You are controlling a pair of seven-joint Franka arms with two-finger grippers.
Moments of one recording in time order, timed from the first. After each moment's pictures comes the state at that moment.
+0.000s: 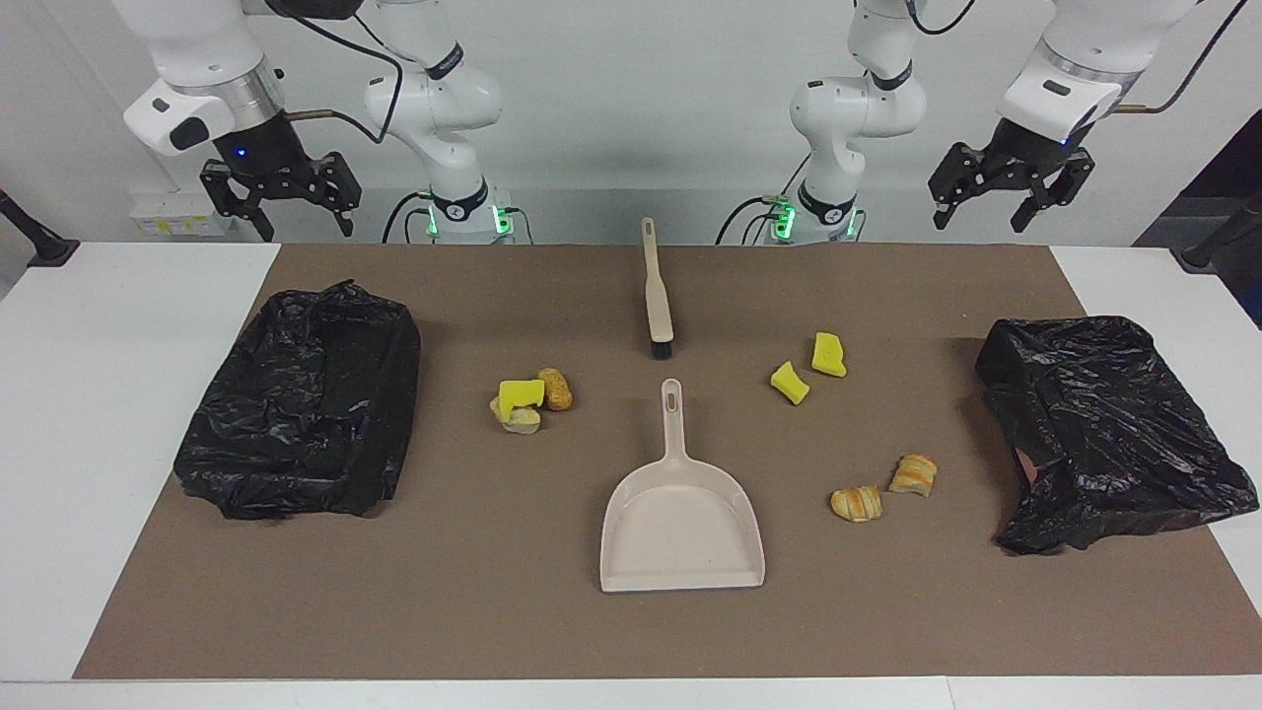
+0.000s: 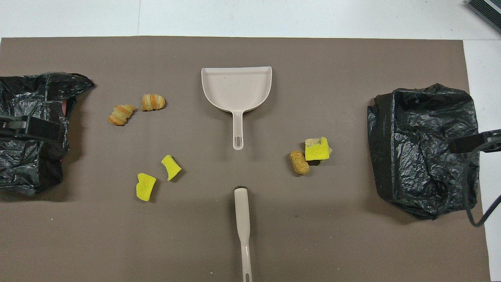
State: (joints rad) left arm -0.06 -0.02 -0.07 -1.44 -0.02 1.41 -0.04; right arm 0.11 -0.10 -0.15 -1.62 -0.02 1.52 -0.12
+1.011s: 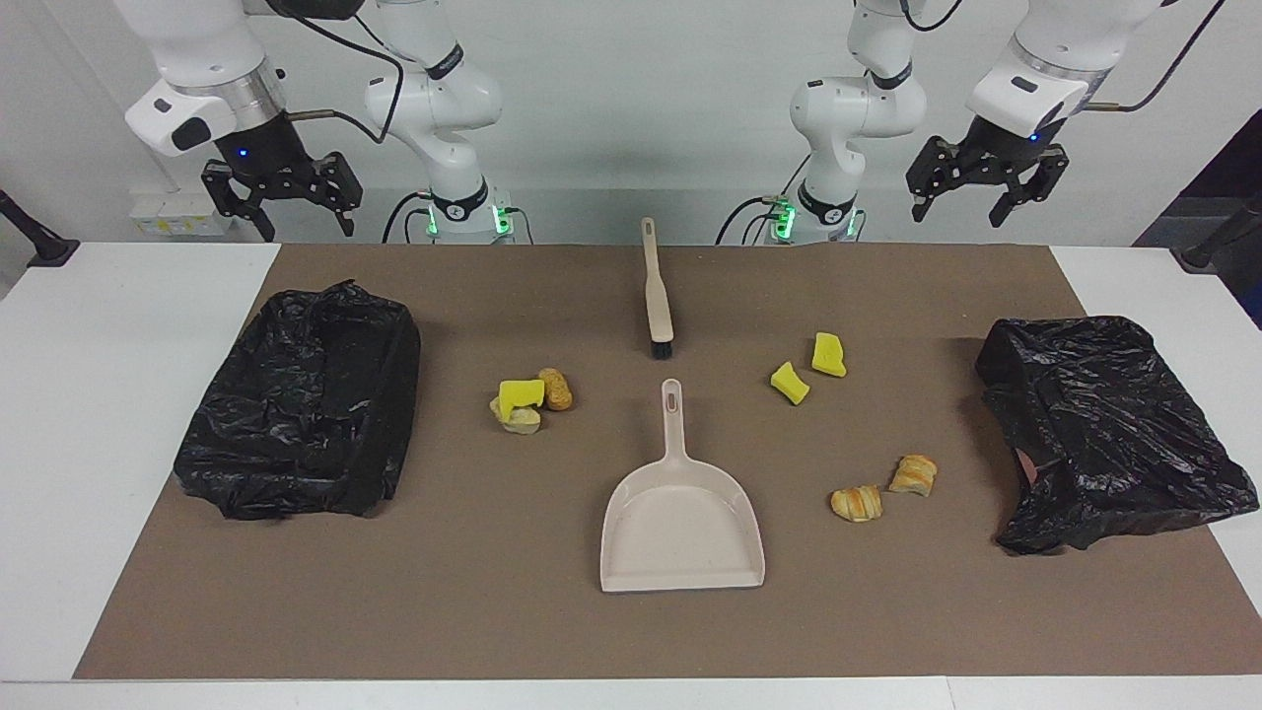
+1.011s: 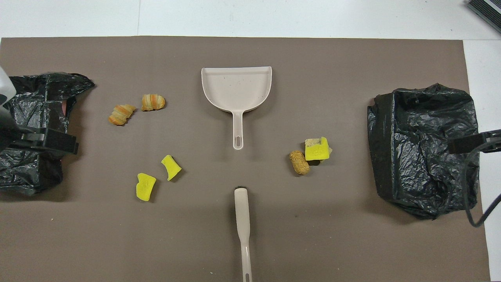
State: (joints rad) left arm -0.09 -0.06 -0.10 -1.49 -0.02 1.41 -0.04; right arm 0.11 -0.10 -0.15 -1.62 -0.02 1.52 -0.13
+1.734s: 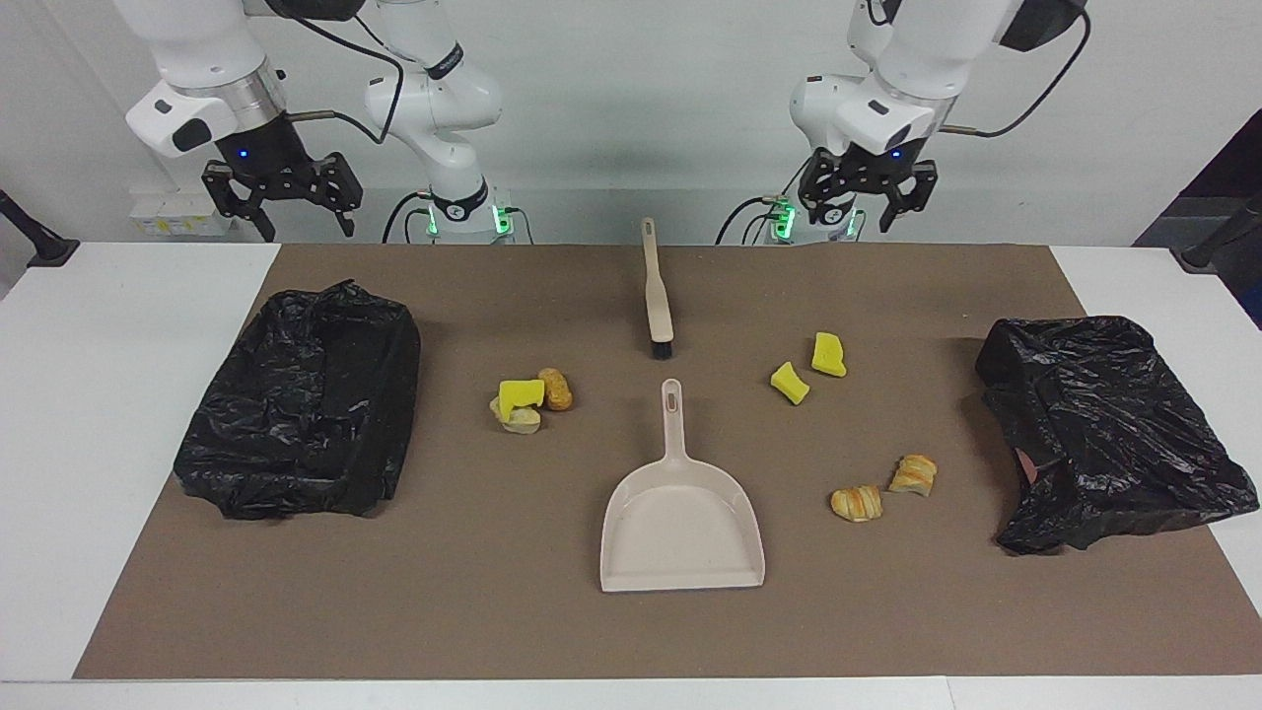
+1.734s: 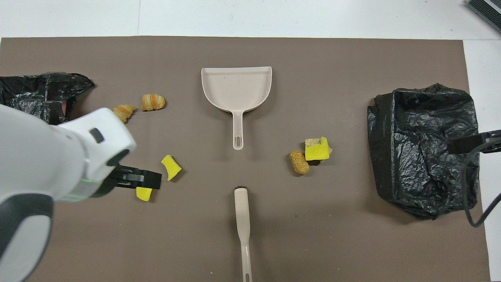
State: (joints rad) left arm -0.31 -0.18 -0.12 -1.80 -0.08 1.59 -0.24; right arm 0.11 -0.10 -0.15 -1.62 -0.02 1.52 -0.13
